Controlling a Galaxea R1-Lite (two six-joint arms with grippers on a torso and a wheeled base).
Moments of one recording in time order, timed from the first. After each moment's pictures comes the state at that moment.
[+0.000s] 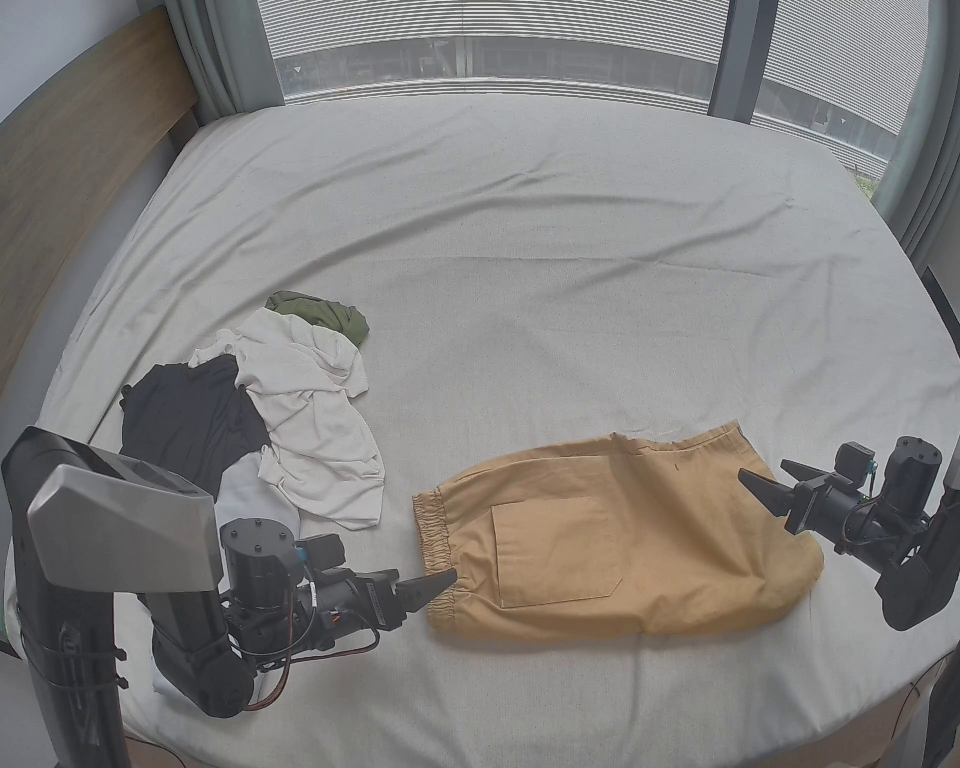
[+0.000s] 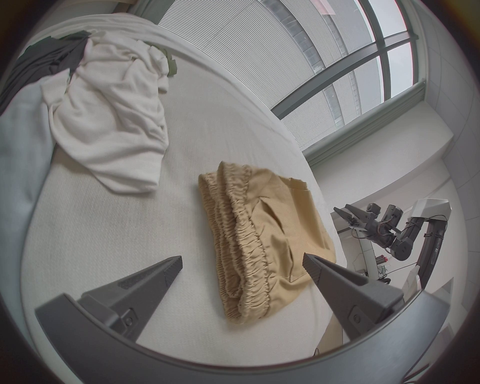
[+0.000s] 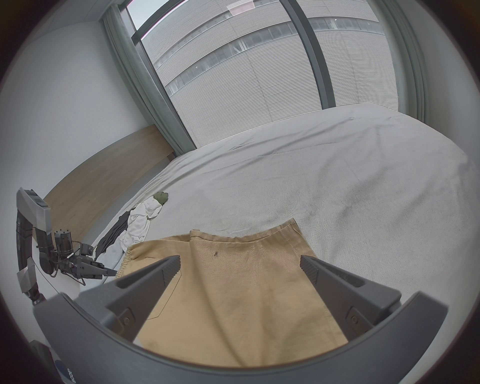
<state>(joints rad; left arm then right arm) -0.45 2.30 -0.38 -1.55 -0.32 -0.52 -0.03 1.99 -0.26 -1.54 0.45 0.17</state>
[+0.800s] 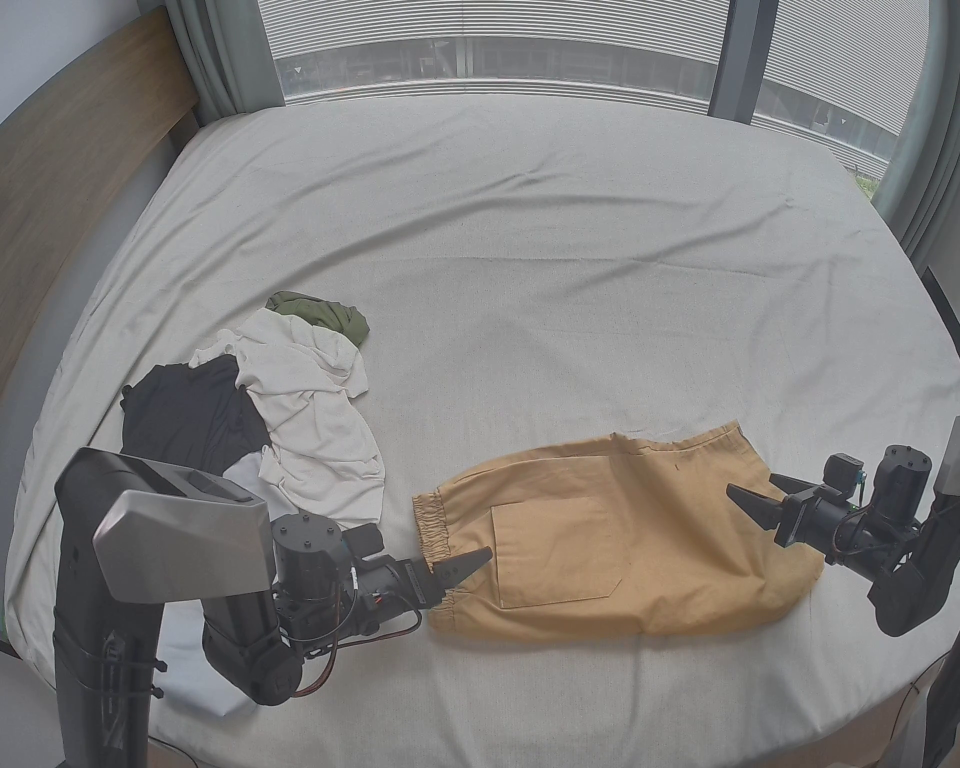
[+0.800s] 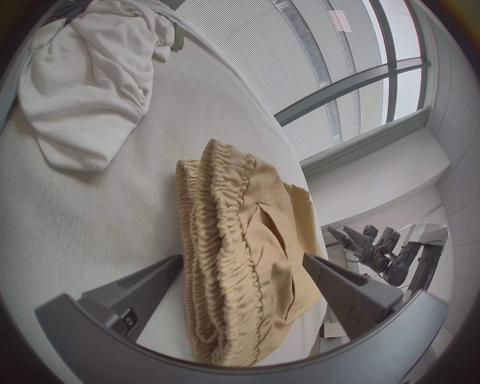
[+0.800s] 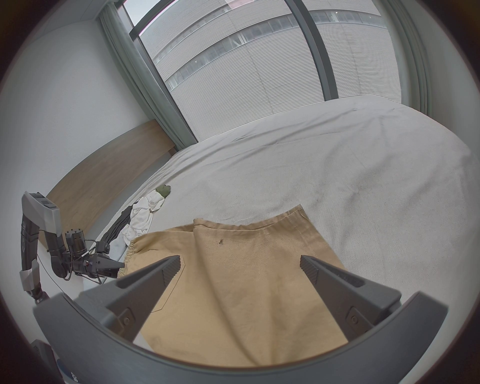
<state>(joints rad) -0.49 2.42 -0.58 -1.55 -0.32 -0.69 0.00 2.02 -0.25 -1.54 0.45 0.17</state>
